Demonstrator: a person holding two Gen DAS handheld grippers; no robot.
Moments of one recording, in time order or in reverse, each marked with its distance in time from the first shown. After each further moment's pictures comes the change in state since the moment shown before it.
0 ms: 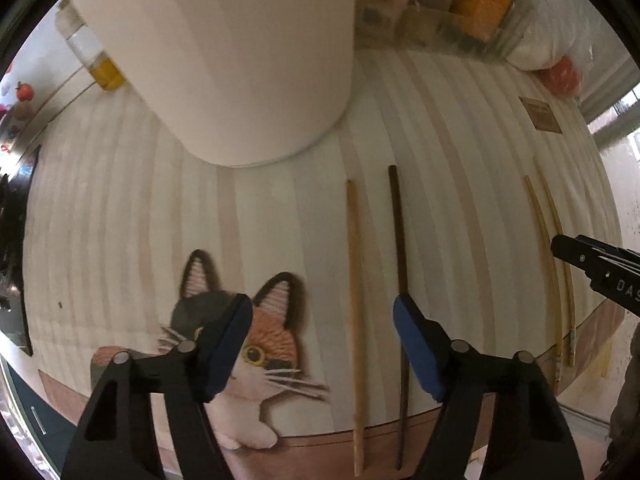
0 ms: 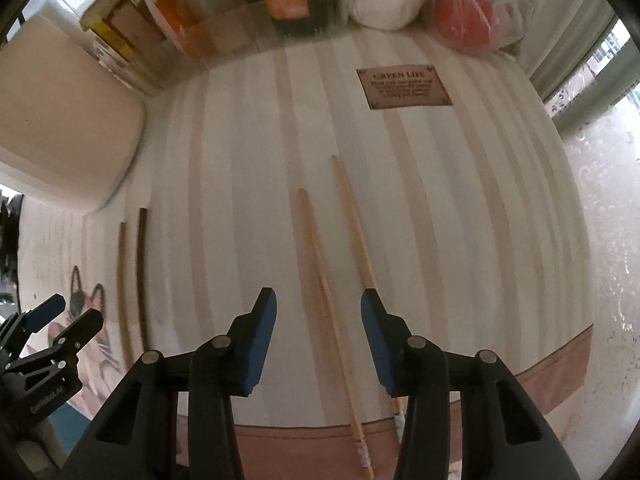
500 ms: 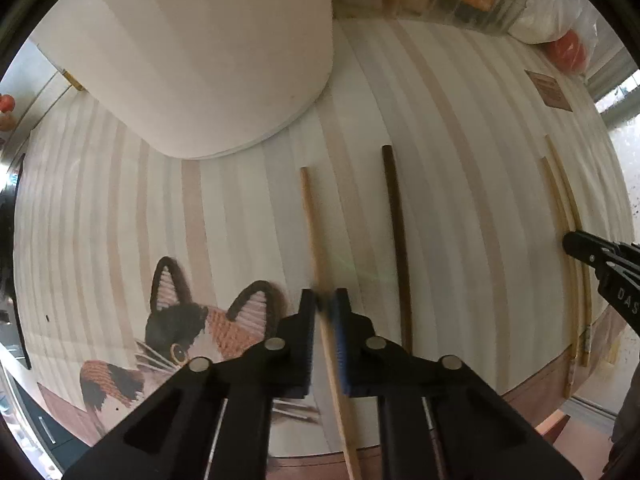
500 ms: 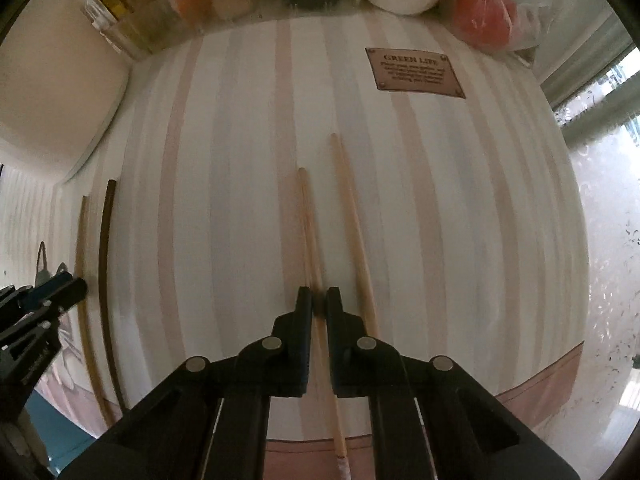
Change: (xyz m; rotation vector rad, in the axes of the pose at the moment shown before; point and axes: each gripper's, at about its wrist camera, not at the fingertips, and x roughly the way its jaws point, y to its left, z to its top) left arm 0.028 -0.022 0.008 0.034 0.053 0.002; right arm 0.026 0.005 -0.006 -0.080 0.023 -0.086
